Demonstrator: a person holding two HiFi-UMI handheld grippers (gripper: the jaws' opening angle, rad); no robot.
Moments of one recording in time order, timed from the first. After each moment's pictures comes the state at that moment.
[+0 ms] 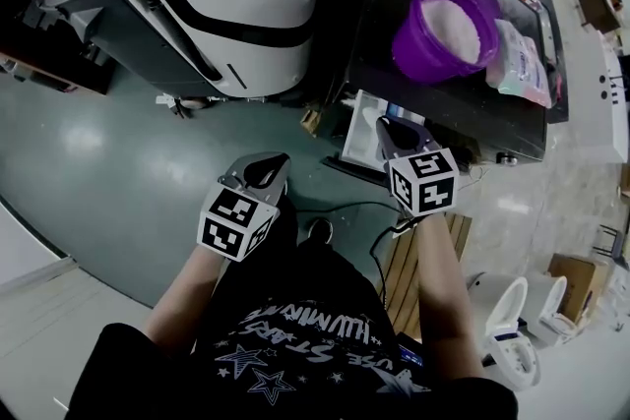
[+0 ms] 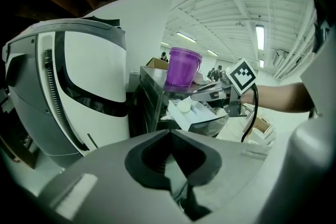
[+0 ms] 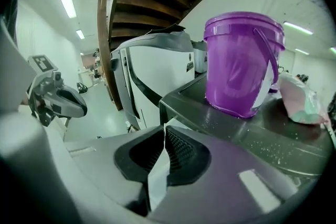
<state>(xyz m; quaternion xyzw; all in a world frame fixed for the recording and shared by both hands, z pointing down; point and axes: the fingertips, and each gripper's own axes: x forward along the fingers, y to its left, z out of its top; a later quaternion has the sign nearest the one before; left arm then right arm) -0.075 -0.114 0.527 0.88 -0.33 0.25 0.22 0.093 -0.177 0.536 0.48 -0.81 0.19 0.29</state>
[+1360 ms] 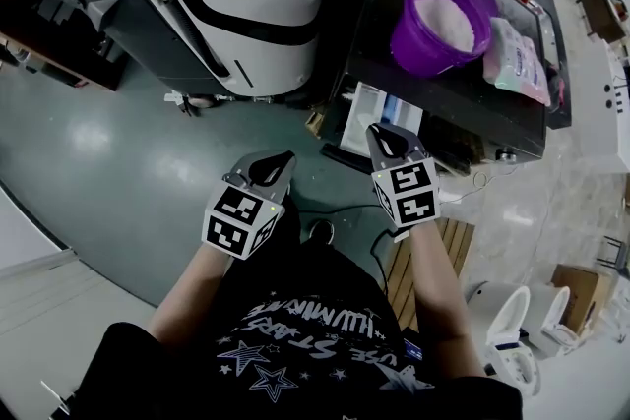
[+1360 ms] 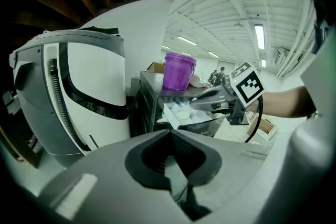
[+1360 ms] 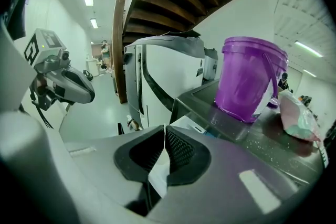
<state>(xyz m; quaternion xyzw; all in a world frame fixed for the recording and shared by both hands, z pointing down) -0.063 -0.089 0.510 0.88 -0.35 0.24 0.21 0.076 -0.141 0.531 0.46 -0.82 0.12 0.32</state>
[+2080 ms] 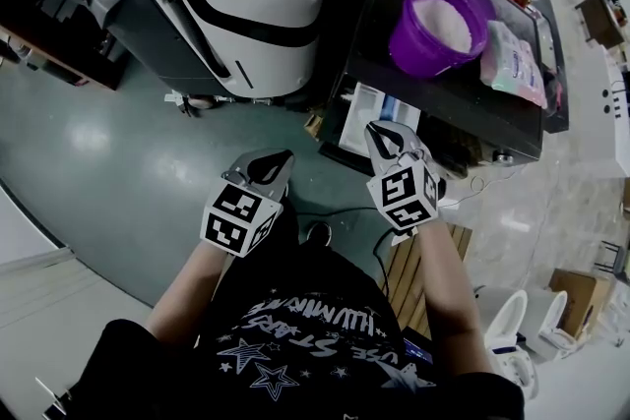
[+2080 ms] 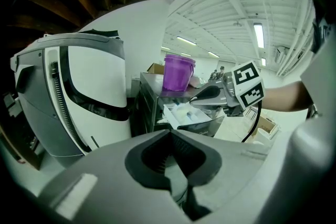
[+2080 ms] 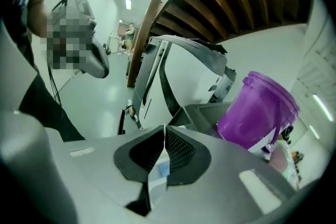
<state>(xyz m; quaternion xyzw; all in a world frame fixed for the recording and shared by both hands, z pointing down) -0.065 -0.085 0.506 0.88 -0.35 0.24 0.20 0.068 -0.137 0.519 0.39 -0.83 -0.04 0.40</state>
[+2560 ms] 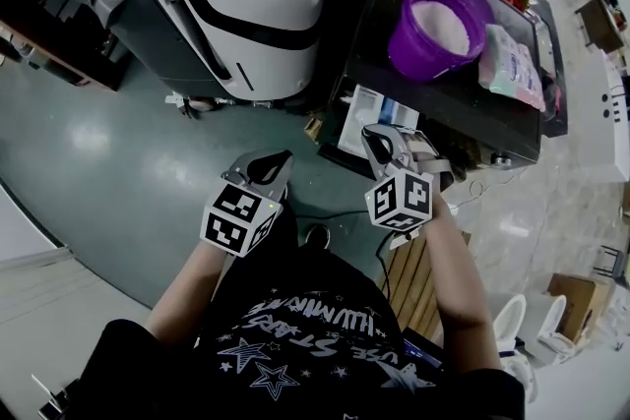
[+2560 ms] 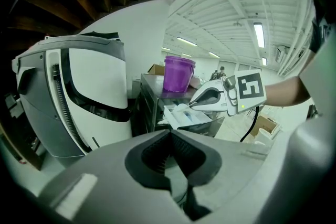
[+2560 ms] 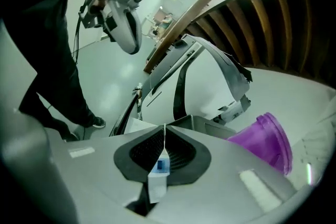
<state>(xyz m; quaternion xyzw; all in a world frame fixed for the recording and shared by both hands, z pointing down) -0.064 -0.085 0.503 0.88 -0.36 0.24 0.19 0.061 -0.130 0.528 0.29 -0.79 -0.22 0.49</state>
